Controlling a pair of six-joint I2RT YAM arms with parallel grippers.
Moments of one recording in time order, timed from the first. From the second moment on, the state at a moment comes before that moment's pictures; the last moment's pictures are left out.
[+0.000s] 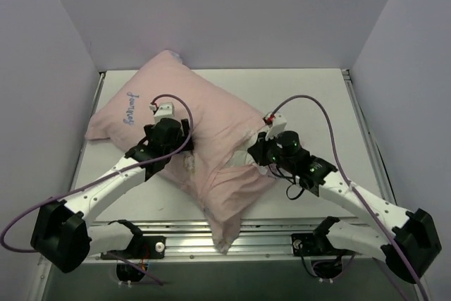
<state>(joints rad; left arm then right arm) -0.59 1.18 0.80 -0.28 -0.46 -0.54 0.65 1.11 0.69 -0.04 -0.01 0.36</state>
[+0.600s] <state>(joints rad) -0.68 1.67 1.30 -0.10 -0.26 -0.43 0.93 1.05 0.66 -0.16 0.12 0.57</state>
